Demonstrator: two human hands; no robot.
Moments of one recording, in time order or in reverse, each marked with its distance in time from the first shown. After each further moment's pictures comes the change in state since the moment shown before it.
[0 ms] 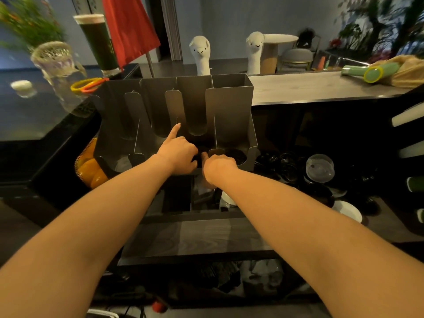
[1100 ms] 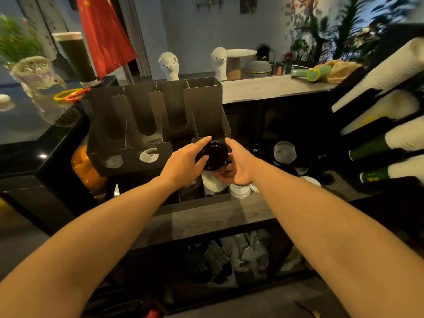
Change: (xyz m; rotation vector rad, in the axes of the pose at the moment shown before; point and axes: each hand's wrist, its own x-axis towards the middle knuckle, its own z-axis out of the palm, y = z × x) left_hand -0.074 0.085 -0.009 -0.722 0.429 0.014; right_hand -0.096 0.065 0.034 1.883 -0.074 0.291
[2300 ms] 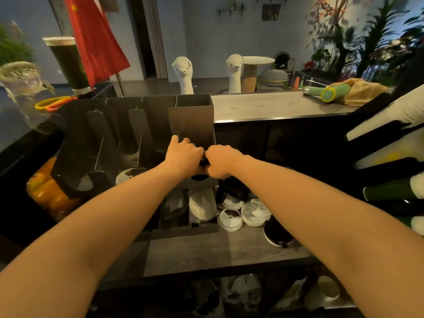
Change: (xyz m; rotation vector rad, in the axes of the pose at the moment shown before) left_hand 0.137 0.007 0.027 0.862 -0.342 -0.104; right_hand 0.061 -0.104 -0.012 -1.854 0.029 -0.593
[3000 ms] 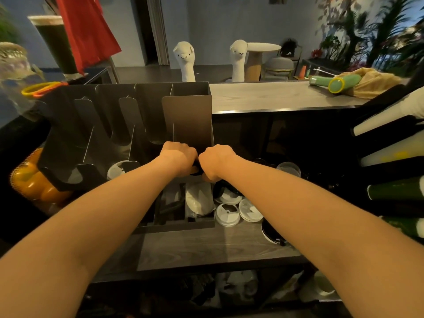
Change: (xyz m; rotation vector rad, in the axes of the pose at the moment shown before) left_hand 0.015 0.006 0.010 -0.013 -0.349 -0.041; right_hand 0.014 -0.005 0.017 -0.361 -0.075 -0.055
